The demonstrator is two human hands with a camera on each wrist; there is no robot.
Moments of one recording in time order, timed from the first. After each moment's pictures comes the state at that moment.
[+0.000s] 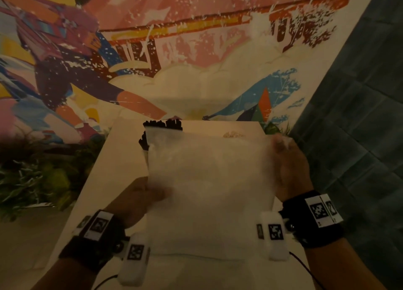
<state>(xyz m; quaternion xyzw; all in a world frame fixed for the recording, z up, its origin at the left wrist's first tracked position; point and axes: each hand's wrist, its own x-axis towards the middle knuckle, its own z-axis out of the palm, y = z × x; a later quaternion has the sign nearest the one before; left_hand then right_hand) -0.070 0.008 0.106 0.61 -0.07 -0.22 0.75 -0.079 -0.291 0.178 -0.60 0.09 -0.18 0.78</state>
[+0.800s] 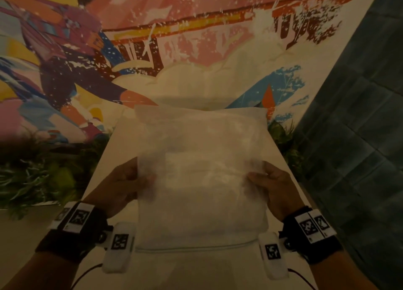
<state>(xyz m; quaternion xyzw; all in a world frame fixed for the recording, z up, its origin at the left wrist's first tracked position) -0.062 0.041 0.125 0.61 -0.11 -0.16 0.76 -0.098 -0.290 0.130 -0.65 0.07 -0.02 0.76</state>
